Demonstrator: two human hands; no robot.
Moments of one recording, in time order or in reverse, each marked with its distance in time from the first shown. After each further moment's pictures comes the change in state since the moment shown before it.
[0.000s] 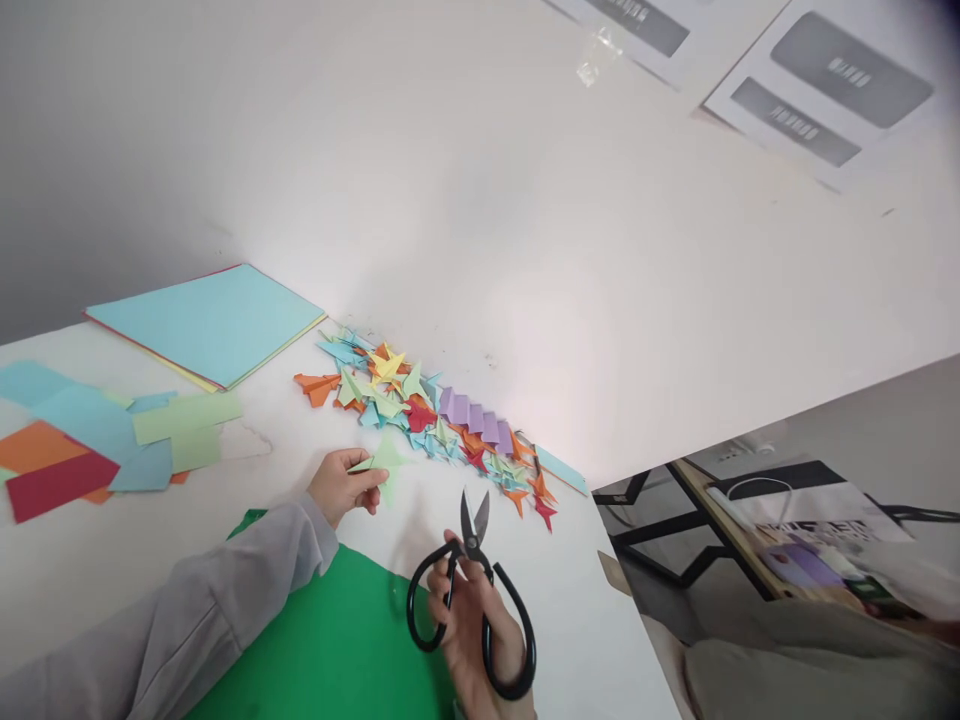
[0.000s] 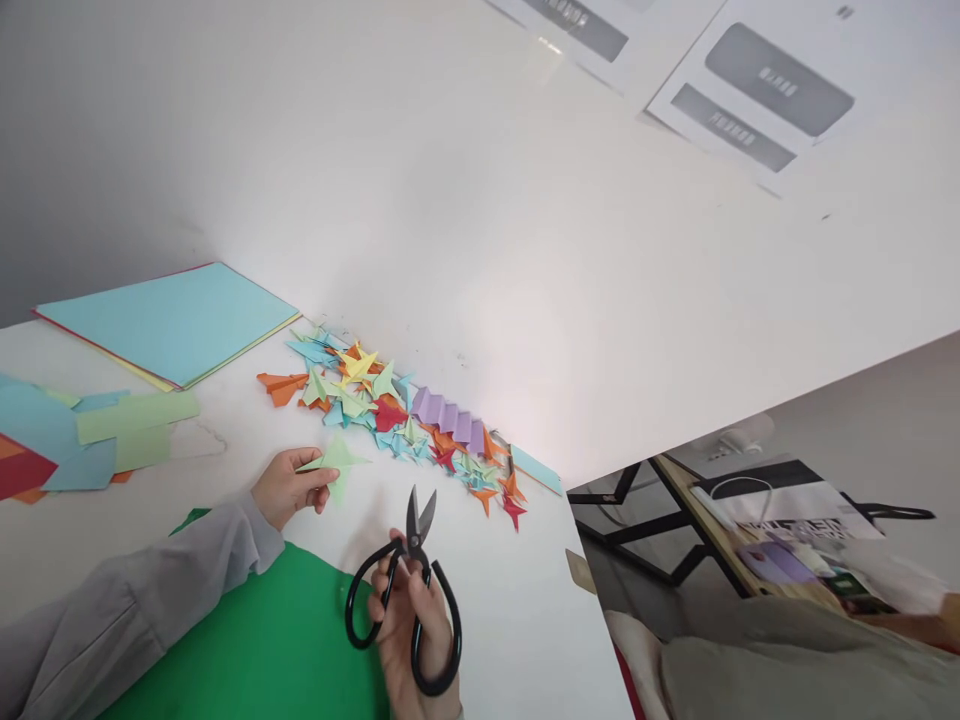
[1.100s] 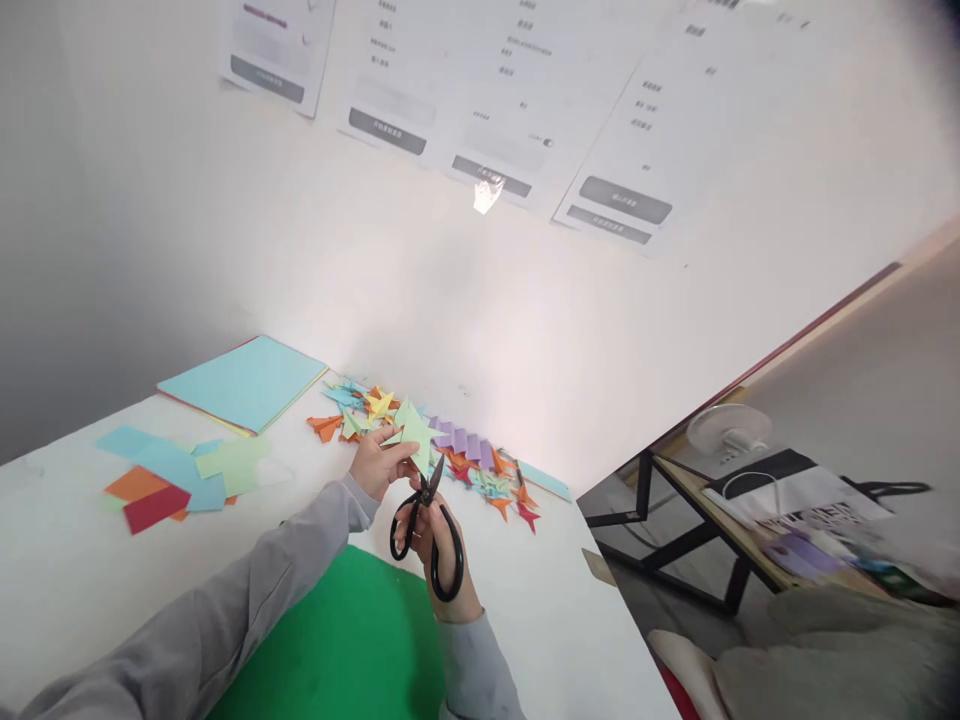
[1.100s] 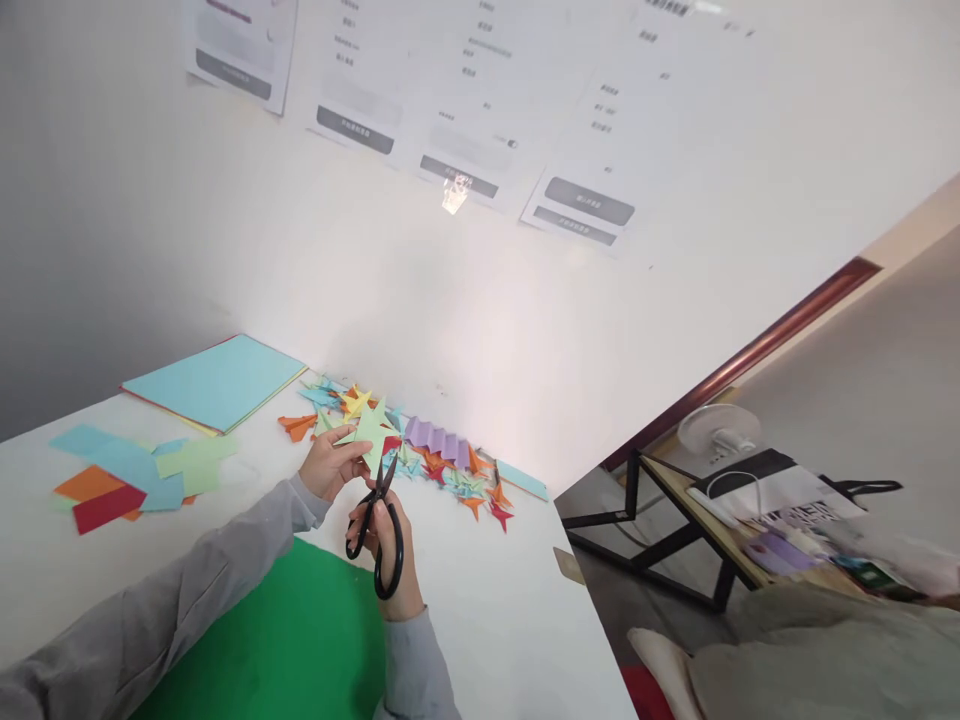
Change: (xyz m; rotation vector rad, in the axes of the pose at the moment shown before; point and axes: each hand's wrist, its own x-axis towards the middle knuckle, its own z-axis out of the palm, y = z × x) left_hand -0.033 0.070 0.063 -0.090 -0.175 0.245; right_hand 0.012 -0.003 0.068 -0.387 -0.331 -0.352
